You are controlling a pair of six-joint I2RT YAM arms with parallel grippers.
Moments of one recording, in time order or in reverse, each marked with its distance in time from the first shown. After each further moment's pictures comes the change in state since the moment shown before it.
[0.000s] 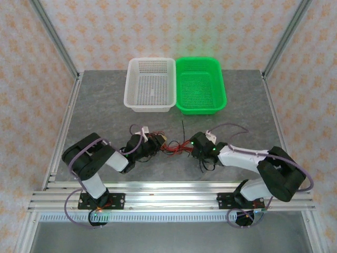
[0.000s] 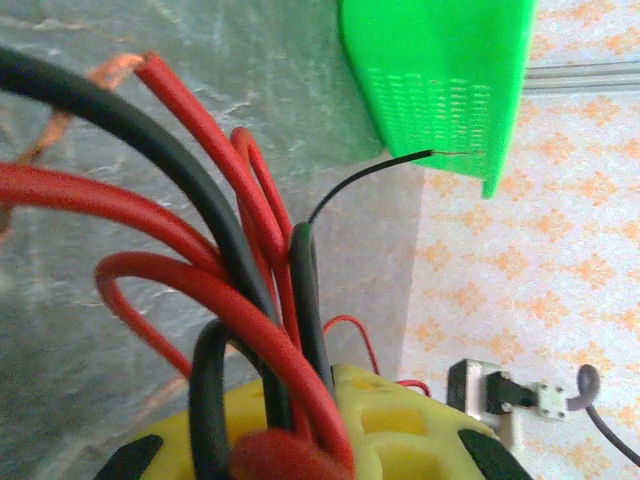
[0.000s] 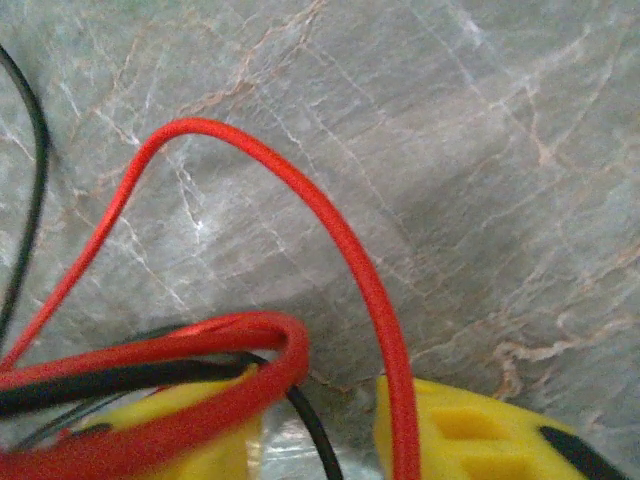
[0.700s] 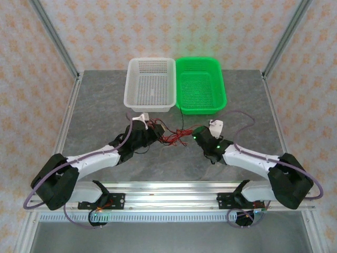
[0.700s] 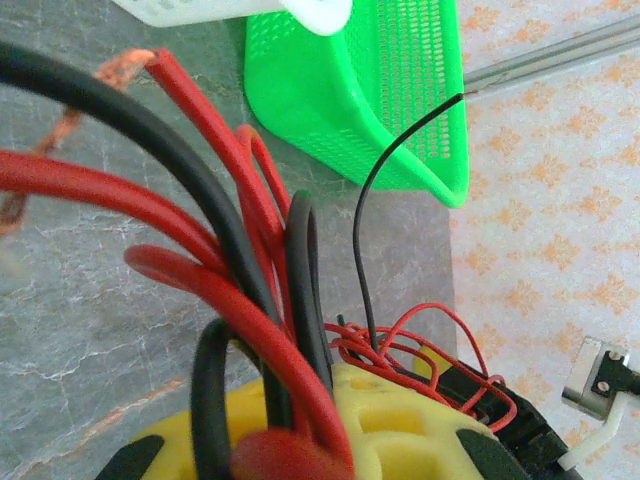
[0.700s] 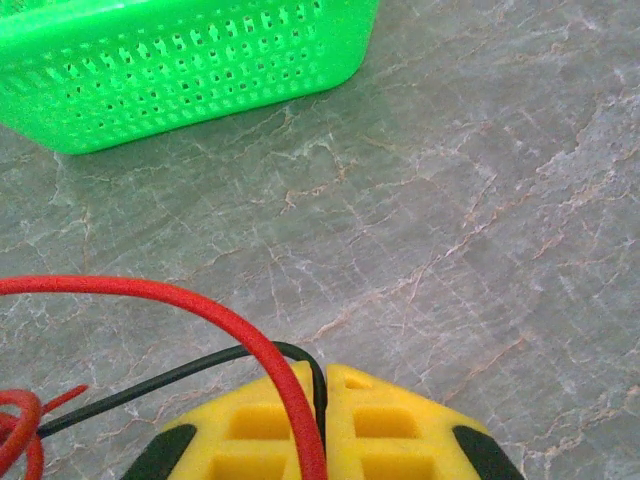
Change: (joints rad) left arm 0.000 -0.381 0.251 -0.740 -0.097 0.314; right arm -0.017 -0.122 0.043 0.020 0.447 -0.262
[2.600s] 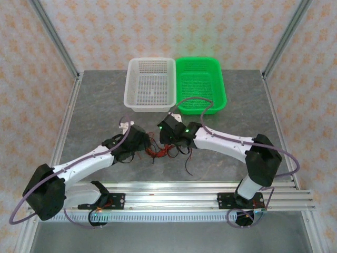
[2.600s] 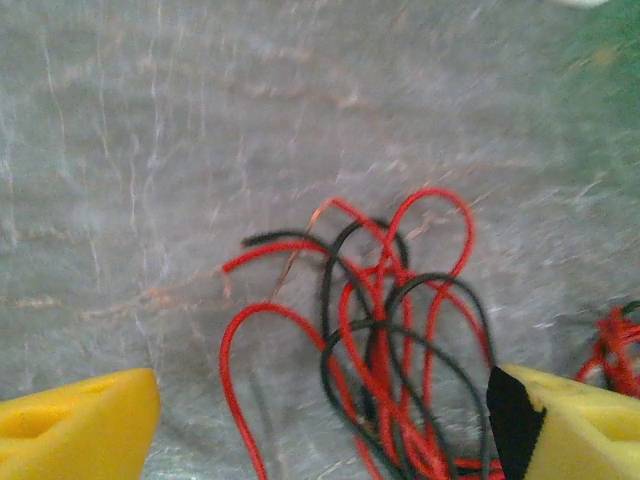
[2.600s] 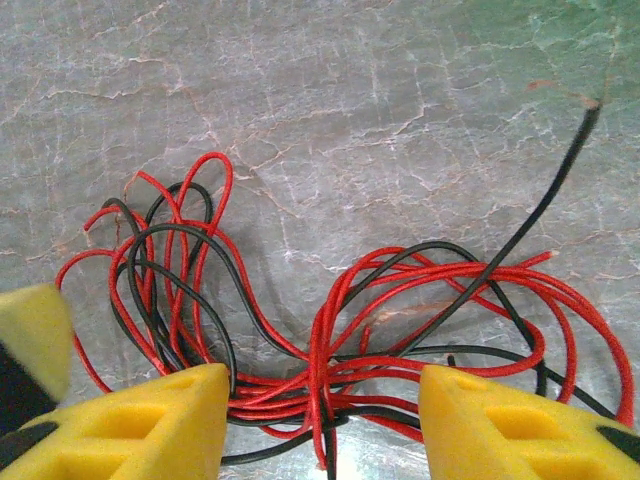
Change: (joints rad) left arm 0.006 -0.116 0.037 -0.699 -0.382 0.283; right arm 0.225 0.362 0.598 -0.324 -0.455 0.009
